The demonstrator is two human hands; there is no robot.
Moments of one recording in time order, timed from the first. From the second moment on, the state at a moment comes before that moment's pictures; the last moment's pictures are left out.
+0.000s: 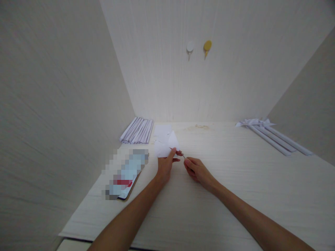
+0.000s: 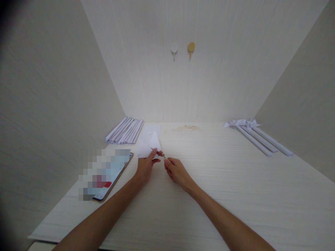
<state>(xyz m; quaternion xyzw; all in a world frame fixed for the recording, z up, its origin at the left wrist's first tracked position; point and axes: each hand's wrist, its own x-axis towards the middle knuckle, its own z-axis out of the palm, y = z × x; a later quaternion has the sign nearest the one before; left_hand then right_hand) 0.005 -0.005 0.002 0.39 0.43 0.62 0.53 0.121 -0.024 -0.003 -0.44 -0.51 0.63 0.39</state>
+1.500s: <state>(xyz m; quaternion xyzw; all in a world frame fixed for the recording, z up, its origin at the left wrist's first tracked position) 0.009 -0.009 -0.001 0.50 0.42 0.51 0.56 0.121 -0.023 -0.005 -0.38 -0.39 0.64 0.55</state>
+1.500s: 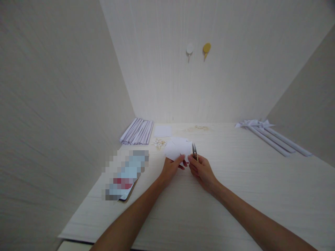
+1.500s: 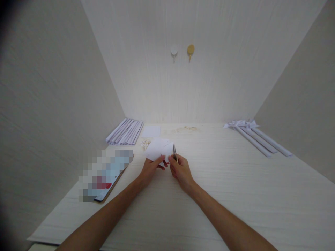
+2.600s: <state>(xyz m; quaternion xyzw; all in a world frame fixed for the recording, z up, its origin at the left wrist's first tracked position) 0.009 -0.010 0.000 0.39 0.37 0.50 0.68 0.160 0.084 0.010 -0.56 -0.76 0.05 0.33</state>
